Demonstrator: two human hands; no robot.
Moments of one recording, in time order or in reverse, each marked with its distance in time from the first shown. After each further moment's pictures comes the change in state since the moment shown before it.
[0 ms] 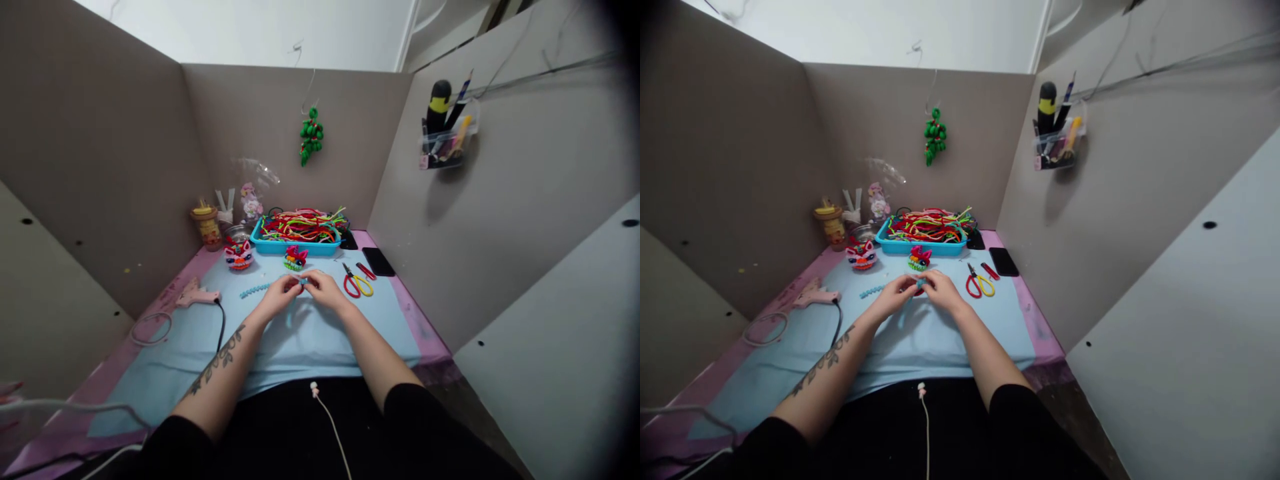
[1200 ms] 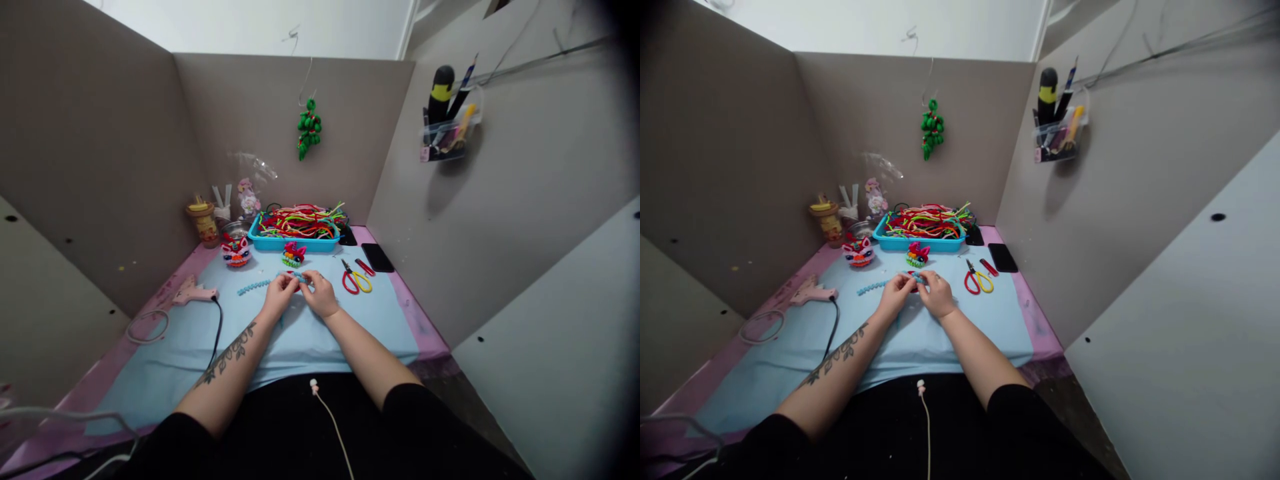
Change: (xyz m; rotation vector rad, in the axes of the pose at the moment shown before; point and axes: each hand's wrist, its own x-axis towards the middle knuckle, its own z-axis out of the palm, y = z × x) left_hand 0.002 -0.022 0.028 -0.292 0.244 -0.042; right_hand -0.016 0.010 0.032 -0.174 0.343 -0.104
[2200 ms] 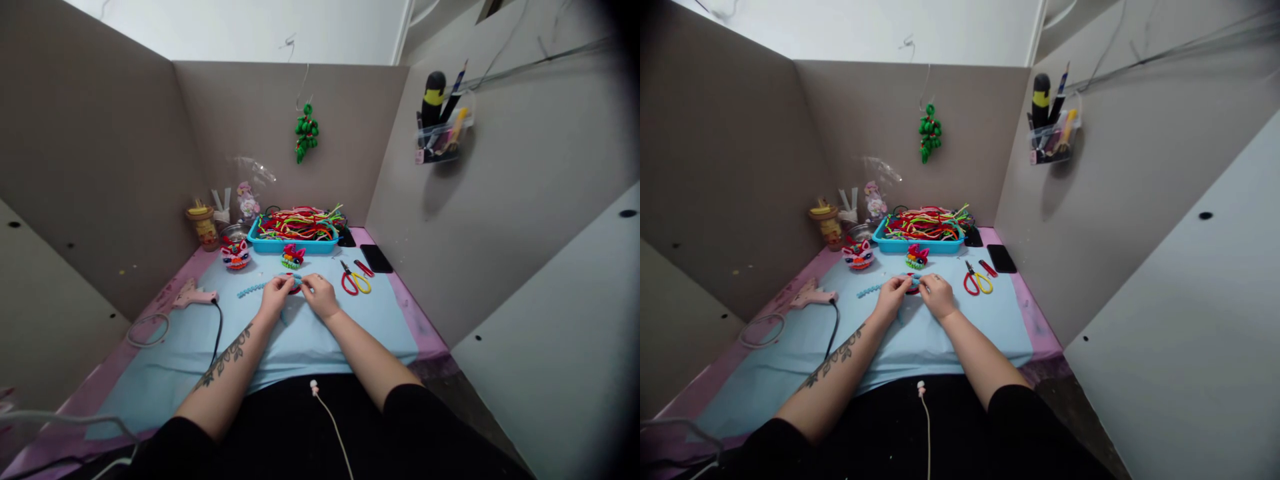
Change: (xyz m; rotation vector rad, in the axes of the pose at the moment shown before) left_hand 0.002 0.000 -0.005 -0.034 0.092 -0.035; right_hand 0.002 -0.003 -0.005 -0.032 -0.086 0.055
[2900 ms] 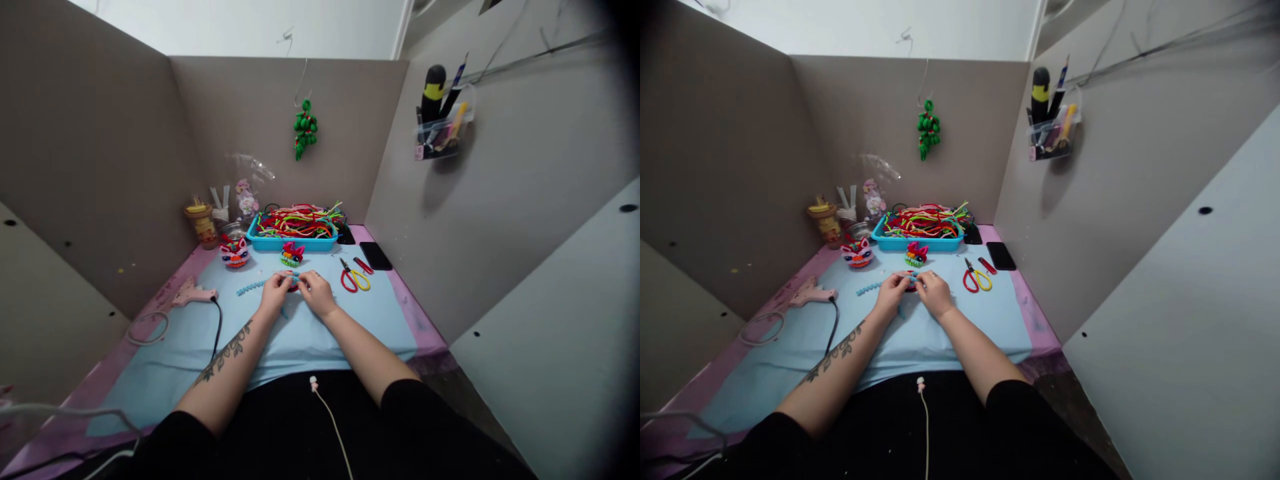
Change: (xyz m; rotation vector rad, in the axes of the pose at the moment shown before) left_hand 0.003 -0.003 0.001 -0.061 -0.019 0.007; right_hand 0.001 -0.004 0.003 0.001 -0.013 0.016
